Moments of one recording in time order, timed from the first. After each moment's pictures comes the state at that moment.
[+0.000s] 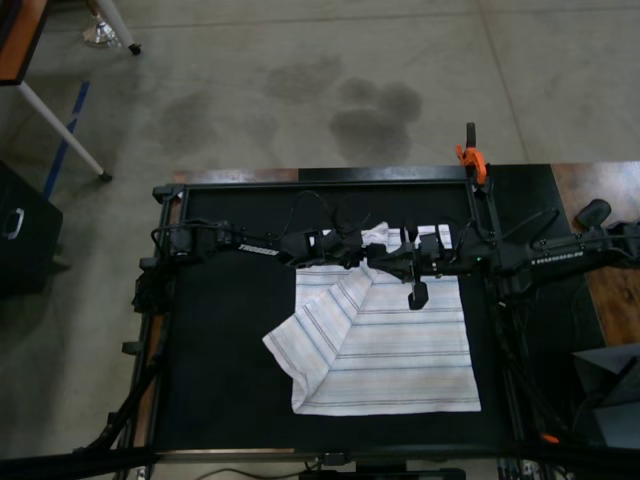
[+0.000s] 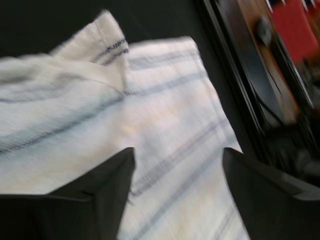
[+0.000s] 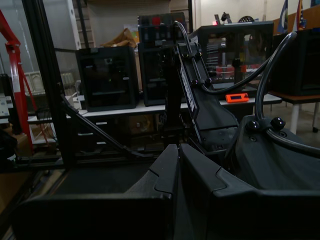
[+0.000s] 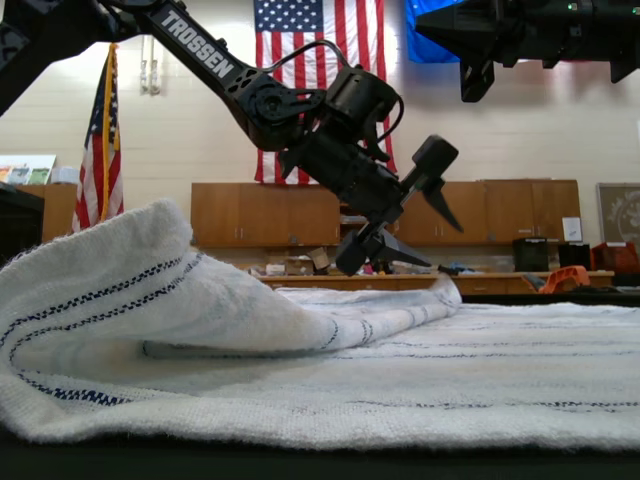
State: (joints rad) left arm 0.14 2.12 1.45 0.17 -0.11 -1.01; right arm 0.00 0.97 0.52 0.55 0.00 0.11
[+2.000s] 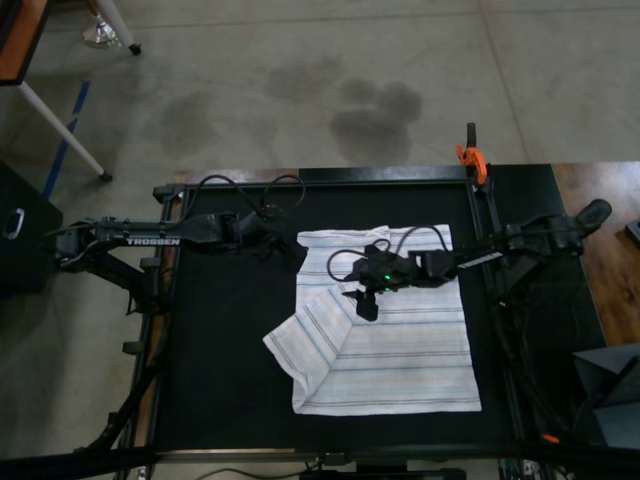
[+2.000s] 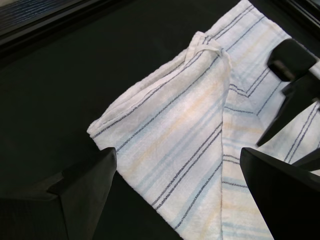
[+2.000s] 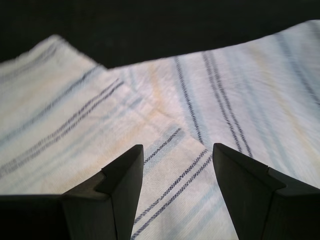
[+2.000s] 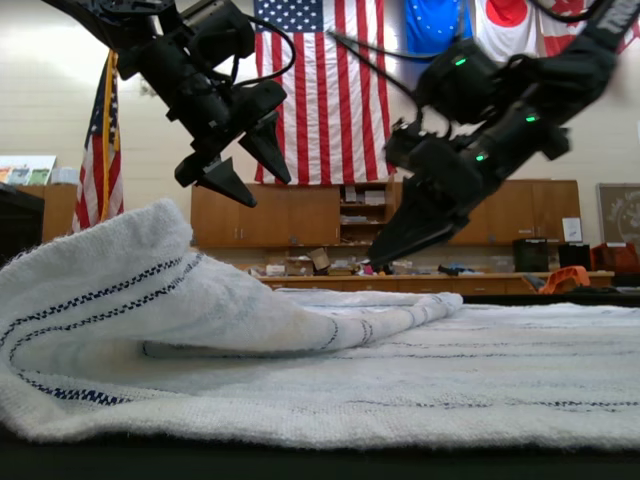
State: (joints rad) left arm 0.18 1.37 0.99 -0.37 -0.25 -0.55; right arm -0.05 1.61 0.74 0.20 0.01 0.14
